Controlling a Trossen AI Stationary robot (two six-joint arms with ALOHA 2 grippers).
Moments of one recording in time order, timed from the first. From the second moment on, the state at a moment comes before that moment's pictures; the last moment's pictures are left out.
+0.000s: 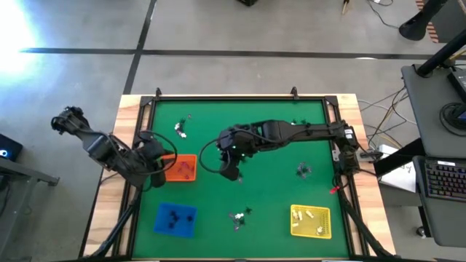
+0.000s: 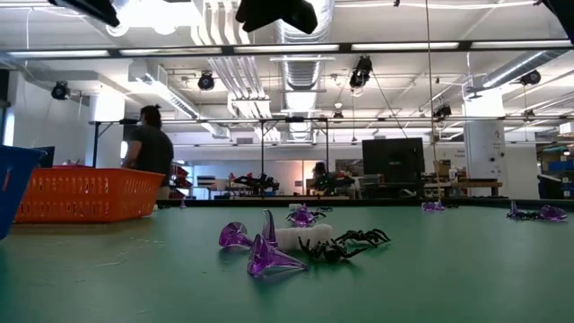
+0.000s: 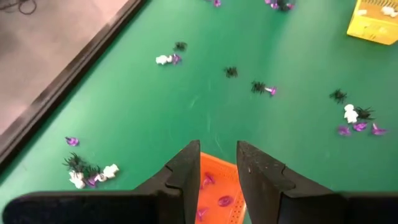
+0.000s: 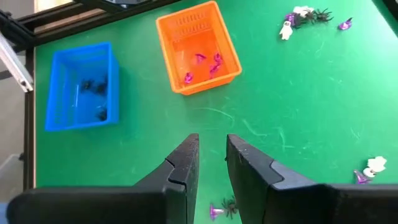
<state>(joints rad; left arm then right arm) -0.61 0.96 1.11 -1.20 -0.71 -0.81 0.07 1.99 2.10 -0.97 0.06 0.33</state>
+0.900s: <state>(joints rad) -0.41 1.05 1.22 -1.38 -1.06 -0.81 -0.05 1.99 2.07 -0.95 0.01 0.05</state>
